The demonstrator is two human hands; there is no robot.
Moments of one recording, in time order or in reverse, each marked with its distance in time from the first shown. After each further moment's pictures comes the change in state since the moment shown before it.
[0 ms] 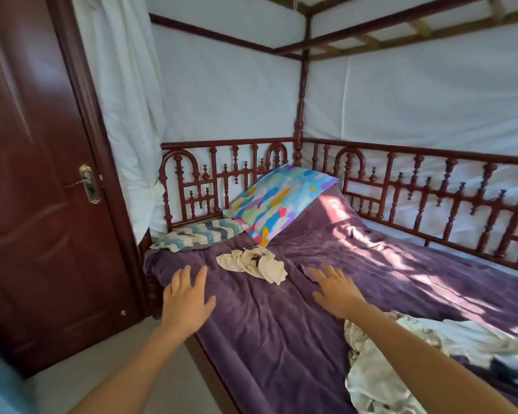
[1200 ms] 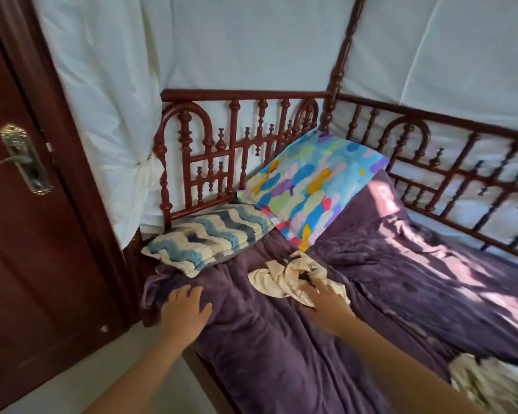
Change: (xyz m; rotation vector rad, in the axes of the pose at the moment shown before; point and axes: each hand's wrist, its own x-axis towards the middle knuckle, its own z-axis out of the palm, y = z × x) left_hand 0.385 -0.233 0.151 -0.129 -0.253 0.007; right_hand 0.389 -0.177 0.103 0.088 -0.218 0.108
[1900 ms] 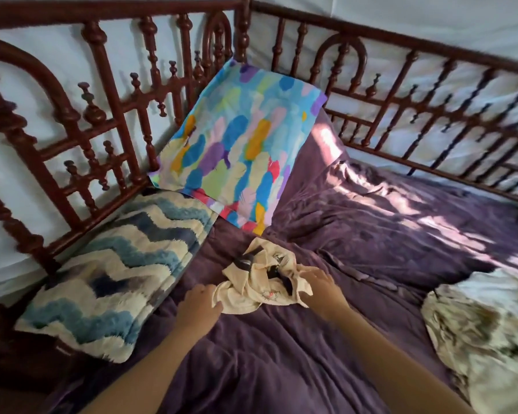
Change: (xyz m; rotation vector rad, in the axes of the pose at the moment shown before) left_hand 0.230 0.090 0.085 -0.072 -0.373 0.380; right_hand 0.129 0.052 0.010 0.283 -0.026 0.511
